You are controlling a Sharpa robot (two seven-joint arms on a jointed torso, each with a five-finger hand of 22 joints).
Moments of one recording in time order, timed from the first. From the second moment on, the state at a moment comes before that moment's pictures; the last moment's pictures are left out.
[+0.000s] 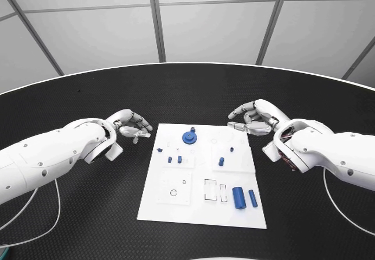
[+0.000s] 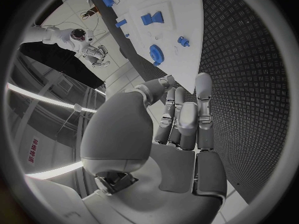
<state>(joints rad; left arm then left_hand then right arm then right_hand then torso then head) 1.26 -0.75 -0.08 1.18 -0.81 -0.14 -0.04 1.33 -0.19 0.65 -0.05 0.09 0.91 0.14 0.36 0.24 0.76 0.08 0.98 0.23 1.27 0.01 1.47 0.81 0.18 1.13 0.09 0.89 0.78 1.28 -0.98 -0.11 1.61 -0.83 -0.53 0.07 1.25 -0.21 0.45 0.14 0.32 0.85 0.15 0.34 0.33 1.43 0.06 1.40 1.31 1.46 -0.01 1.52 1.31 0.05 1.47 0.09 1.36 1.31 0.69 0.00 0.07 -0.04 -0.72</state>
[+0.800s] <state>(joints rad) 1.23 -0.77 -0.09 1.24 -1.15 -0.11 0.12 1.37 -0.26 0.55 -0.10 0.09 0.91 0.15 0.33 0.24 0.72 0.10 0.86 0.16 1.00 0.04 1.30 0.41 0.18 1.08 0.12 0.84 0.75 1.28 -0.97 -0.11 1.61 -0.83 -0.52 0.07 1.25 -0.21 0.45 0.14 0.32 0.85 0.15 0.34 0.33 1.43 0.06 1.40 1.31 1.46 -0.01 1.52 1.31 0.05 1.47 0.09 1.36 1.31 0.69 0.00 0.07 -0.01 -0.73</state>
